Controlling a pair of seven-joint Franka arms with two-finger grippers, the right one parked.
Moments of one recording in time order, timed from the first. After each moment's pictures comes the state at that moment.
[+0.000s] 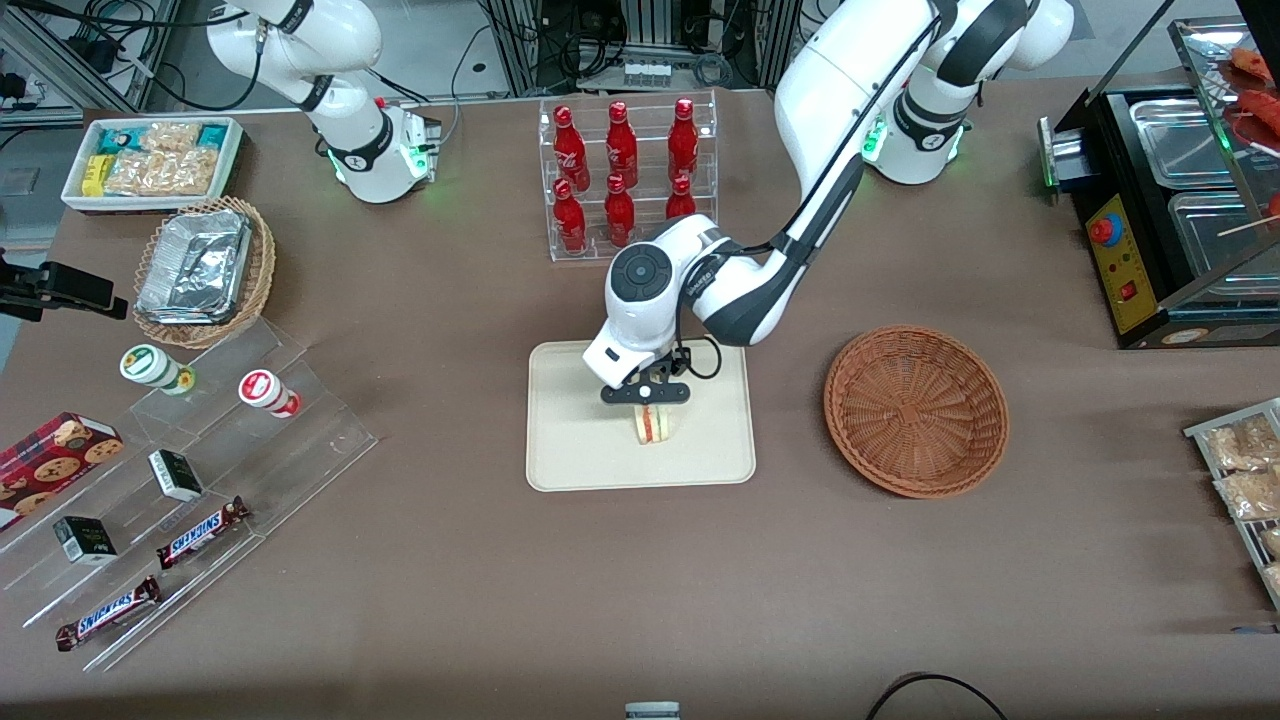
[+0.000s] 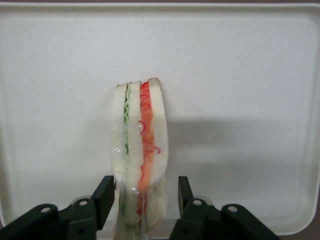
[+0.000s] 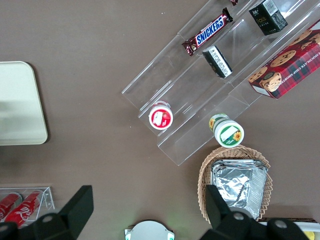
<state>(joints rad) -0.68 0.72 -0.16 -1.48 0.10 2.22 -0.89</state>
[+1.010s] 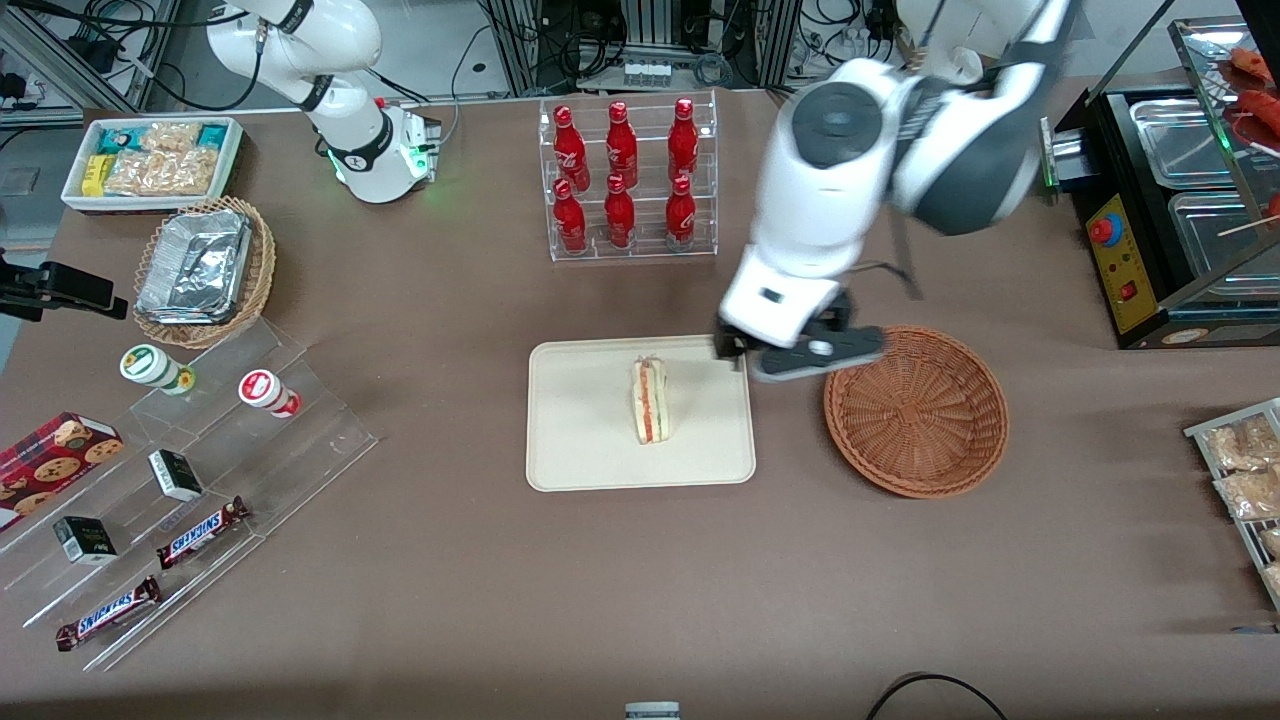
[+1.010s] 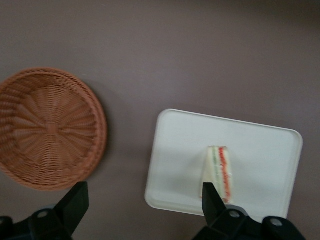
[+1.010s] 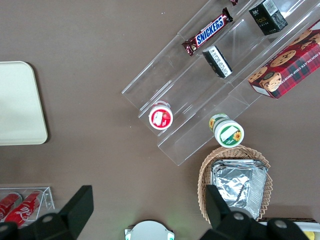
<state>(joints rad) -0.47 0.28 -0.10 -1.45 0.10 1.79 -0.79</state>
